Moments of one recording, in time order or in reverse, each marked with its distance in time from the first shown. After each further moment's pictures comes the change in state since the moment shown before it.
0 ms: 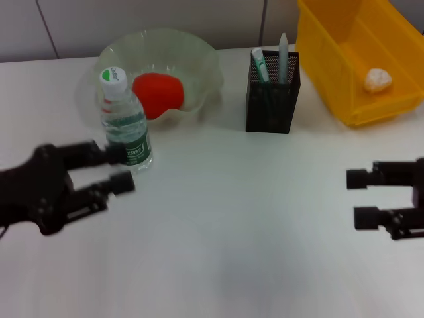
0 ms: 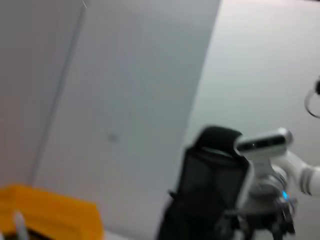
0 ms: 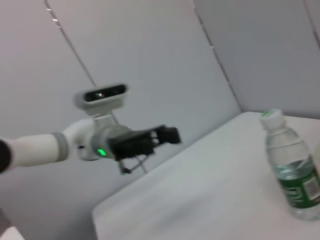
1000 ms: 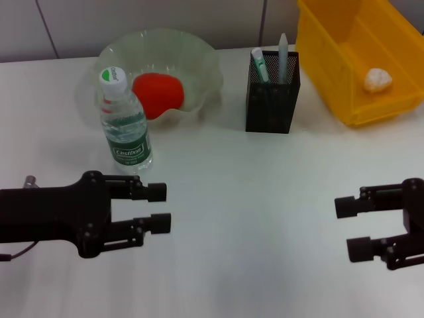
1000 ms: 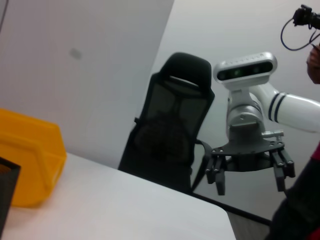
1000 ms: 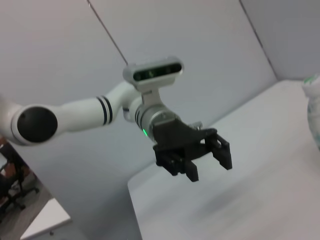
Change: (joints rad) left arm -0.099 -0.017 0.005 -0.002 0.236 -0.012 -0.030; right arm 0.041 0.005 -0.022 0.014 -0.082 -0.068 0.015
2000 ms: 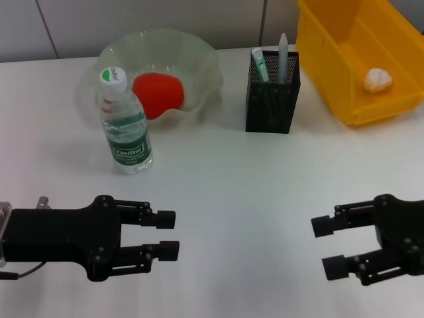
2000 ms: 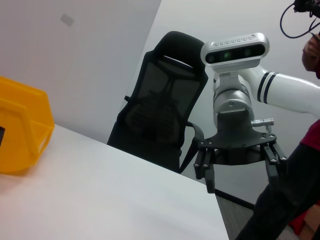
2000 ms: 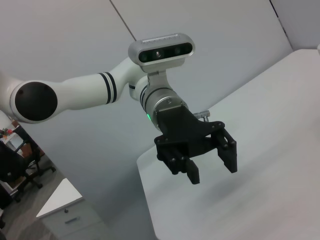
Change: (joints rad) left arm -0.009 -0.007 0.048 -0.028 0.062 -0.012 -0.027; right arm 0.032 -0.004 -0.082 0.092 -0.043 0.056 -0.049
